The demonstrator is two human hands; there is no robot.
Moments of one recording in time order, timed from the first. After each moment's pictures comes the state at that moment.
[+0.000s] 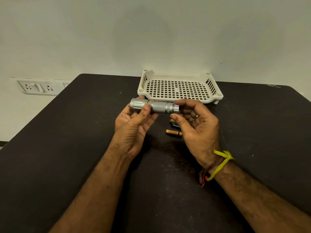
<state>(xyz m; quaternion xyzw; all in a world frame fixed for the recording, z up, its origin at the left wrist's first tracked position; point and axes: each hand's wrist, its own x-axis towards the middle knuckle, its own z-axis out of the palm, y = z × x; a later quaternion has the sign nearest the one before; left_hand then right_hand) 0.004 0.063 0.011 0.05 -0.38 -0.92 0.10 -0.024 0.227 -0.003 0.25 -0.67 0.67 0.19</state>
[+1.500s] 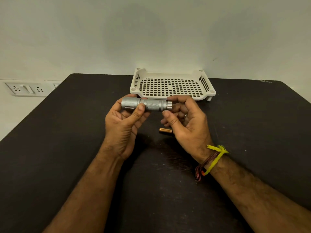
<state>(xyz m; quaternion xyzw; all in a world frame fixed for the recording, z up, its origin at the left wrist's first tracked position) 0.006 0.064 0.009 0.00 -0.46 -0.88 0.15 -0.024 0.227 -0.001 0.26 -0.68 0.67 0.14</state>
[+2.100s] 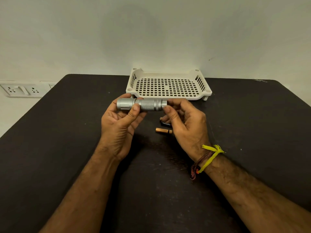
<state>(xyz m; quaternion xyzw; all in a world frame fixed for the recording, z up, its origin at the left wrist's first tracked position) 0.006 0.063 0.010 0.00 -0.45 -0.88 0.14 -0.026 0.232 0.001 0.23 -0.73 0.61 0.21</state>
